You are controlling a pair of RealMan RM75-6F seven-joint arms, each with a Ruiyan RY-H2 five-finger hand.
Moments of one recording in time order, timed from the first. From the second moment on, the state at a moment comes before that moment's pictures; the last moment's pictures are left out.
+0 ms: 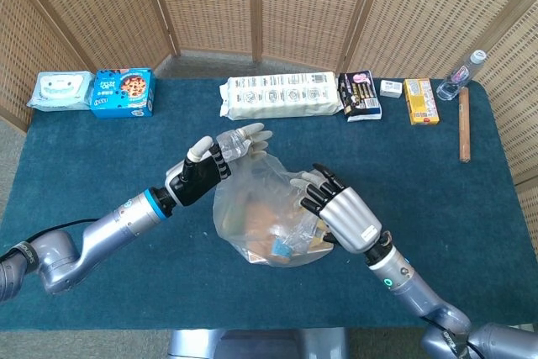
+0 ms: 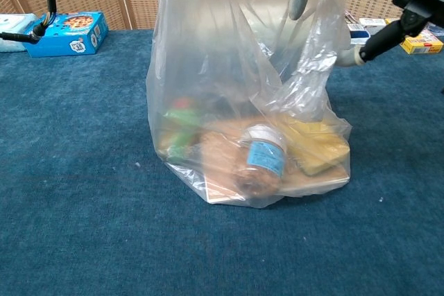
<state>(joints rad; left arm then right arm) -0.97 -1.12 -0.17 -1.74 1.57 0.96 -1.82 0.58 -1.39 0.14 -1.65 -1.75 1.31 -0.15</state>
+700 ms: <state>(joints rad) -0.96 -1.11 -0.17 -1.74 1.58 0.97 -1.80 0.57 -1.39 0.17 -1.70 -1.70 1.37 -0.04</state>
